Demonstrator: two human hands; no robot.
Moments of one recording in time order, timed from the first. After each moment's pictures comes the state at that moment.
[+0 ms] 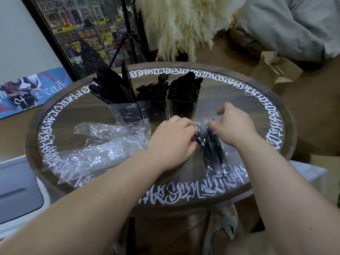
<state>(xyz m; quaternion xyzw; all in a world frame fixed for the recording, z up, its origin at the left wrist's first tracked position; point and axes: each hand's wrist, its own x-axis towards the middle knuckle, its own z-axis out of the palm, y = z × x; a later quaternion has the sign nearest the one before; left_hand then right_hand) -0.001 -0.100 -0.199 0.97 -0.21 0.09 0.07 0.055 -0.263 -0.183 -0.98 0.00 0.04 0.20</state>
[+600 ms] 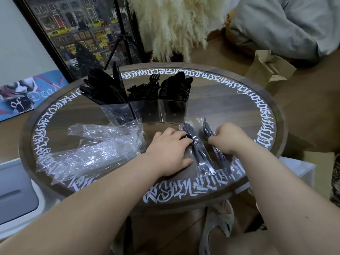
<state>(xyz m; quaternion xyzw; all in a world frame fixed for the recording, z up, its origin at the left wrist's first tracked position) -0.005 -0.115 -0.220 0.98 -0.17 -0.07 -0.01 0.047 -0.290 -0.204 -0.96 0.01 0.19 0.19</state>
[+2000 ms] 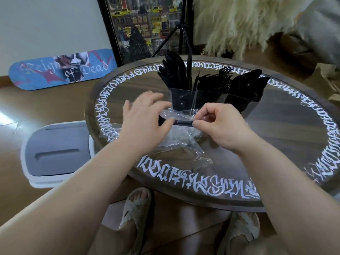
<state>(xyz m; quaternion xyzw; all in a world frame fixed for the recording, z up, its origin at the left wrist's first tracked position) -0.076 0.036 -0.173 0.98 0.10 0.14 0.14 0.004 -0.142 -0.171 -0.85 -0.24 0.11 0.45</state>
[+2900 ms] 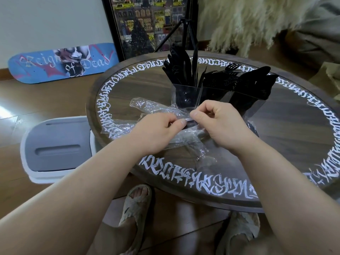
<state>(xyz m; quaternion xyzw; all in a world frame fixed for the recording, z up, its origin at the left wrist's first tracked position) -0.074 0.032 -0.178 0.95 0.07 -0.03 0.31 -0.006 -0.129 -0.169 -0.84 -0.23 0.12 0.47</state>
